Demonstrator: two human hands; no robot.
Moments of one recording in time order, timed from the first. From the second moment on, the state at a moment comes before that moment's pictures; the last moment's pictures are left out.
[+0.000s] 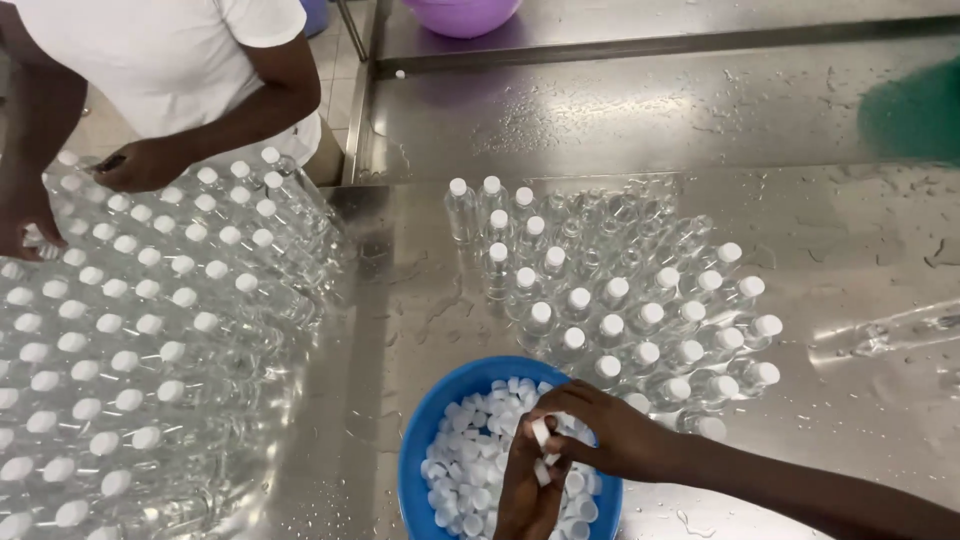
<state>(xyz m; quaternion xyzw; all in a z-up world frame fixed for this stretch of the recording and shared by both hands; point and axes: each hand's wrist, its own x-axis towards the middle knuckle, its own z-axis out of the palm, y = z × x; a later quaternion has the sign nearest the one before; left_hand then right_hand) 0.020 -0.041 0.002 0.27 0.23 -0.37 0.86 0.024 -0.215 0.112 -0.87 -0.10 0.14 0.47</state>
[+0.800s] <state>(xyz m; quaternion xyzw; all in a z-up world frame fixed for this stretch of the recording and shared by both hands) -0.002 0.037 -0.012 0.29 0.40 -0.29 0.82 0.319 -0.418 0.020 -0.98 0.01 0.06 0.18</state>
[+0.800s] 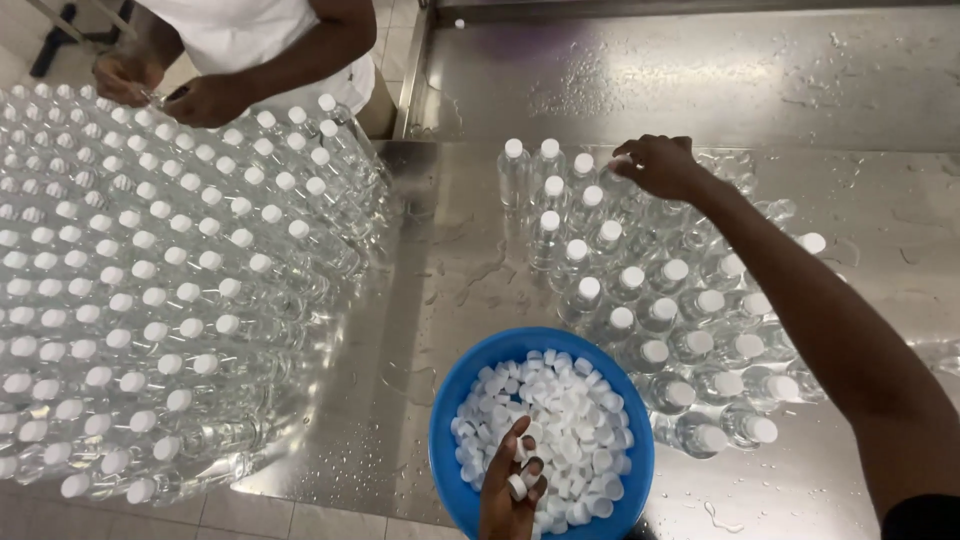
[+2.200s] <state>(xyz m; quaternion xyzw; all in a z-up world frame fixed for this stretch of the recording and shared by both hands) 0.019 -0.017 0.047 0.28 0.36 -0.32 0.83 0.159 -0.295 0.094 -0.96 -0.10 -0.03 0.25</state>
